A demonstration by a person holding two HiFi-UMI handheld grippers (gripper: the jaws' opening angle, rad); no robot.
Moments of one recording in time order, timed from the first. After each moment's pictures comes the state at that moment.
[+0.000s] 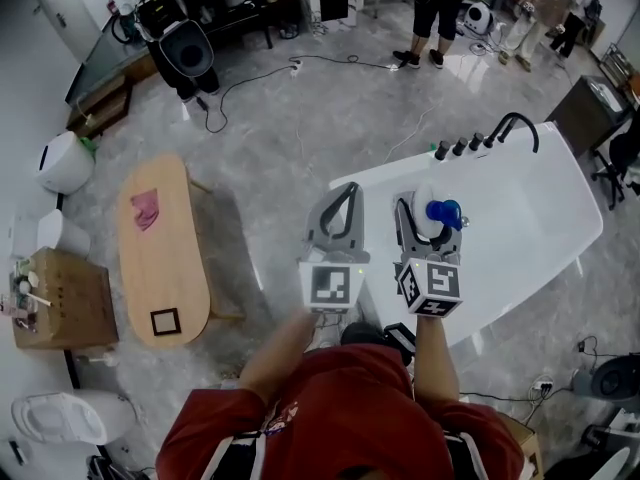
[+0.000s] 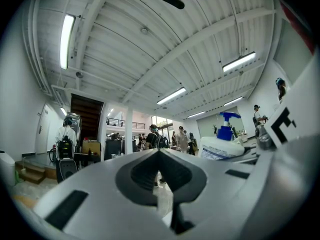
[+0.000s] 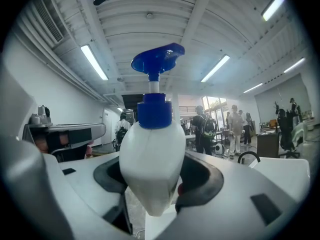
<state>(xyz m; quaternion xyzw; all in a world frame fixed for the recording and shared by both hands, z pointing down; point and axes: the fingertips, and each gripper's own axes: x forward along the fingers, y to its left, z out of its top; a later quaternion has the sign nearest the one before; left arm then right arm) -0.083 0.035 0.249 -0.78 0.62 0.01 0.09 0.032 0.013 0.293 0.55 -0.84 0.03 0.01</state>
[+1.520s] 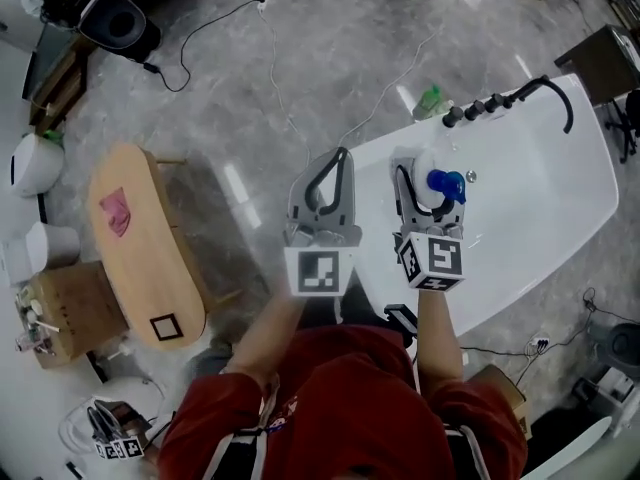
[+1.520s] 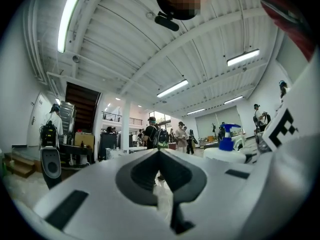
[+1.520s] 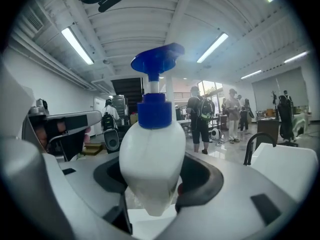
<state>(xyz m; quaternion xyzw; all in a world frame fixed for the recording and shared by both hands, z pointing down) -0.087 -0.175 0.335 -0.79 0.61 0.02 0.04 0.039 -0.191 0.404 0.56 -0.82 0.09 0.06</state>
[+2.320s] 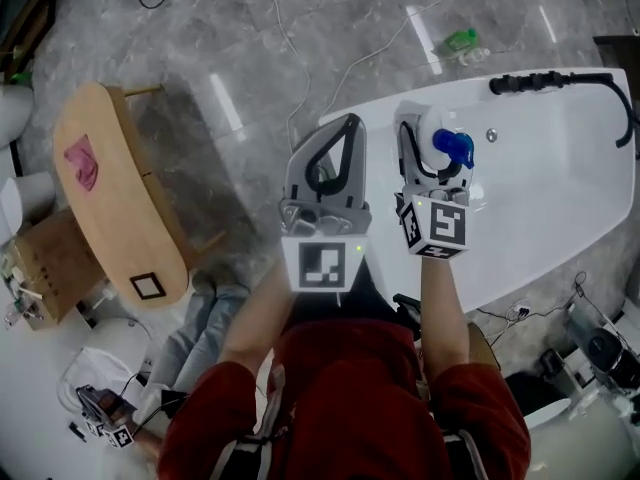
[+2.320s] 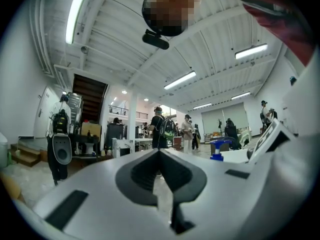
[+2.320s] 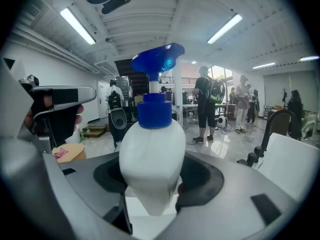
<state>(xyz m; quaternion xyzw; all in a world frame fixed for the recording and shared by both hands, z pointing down) -0.119 -0.233 0.444 -0.78 0.63 -0.01 0.03 -0.005 -0.266 0.546 0.53 -0.83 0.11 0.14</state>
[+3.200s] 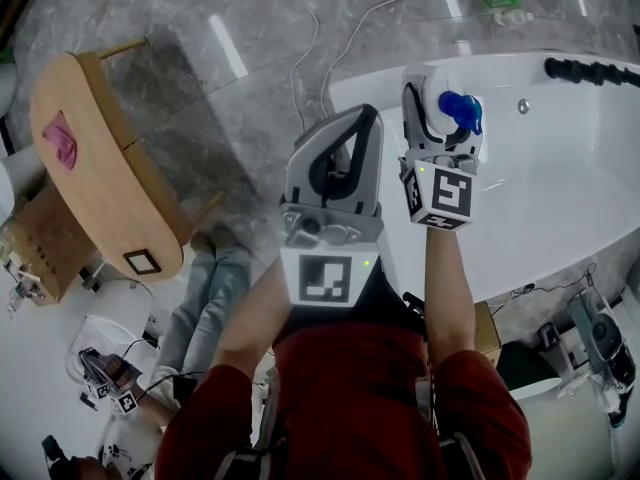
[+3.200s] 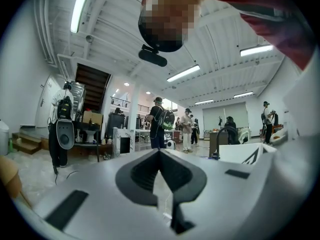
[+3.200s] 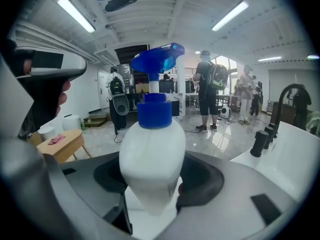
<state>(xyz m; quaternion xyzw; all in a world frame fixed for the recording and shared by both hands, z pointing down) -0.123 -0.235 0.543 -0.78 0.63 -0.02 -0.01 -0.032 -0.289 0.680 0.51 -0.83 0.13 0.18</state>
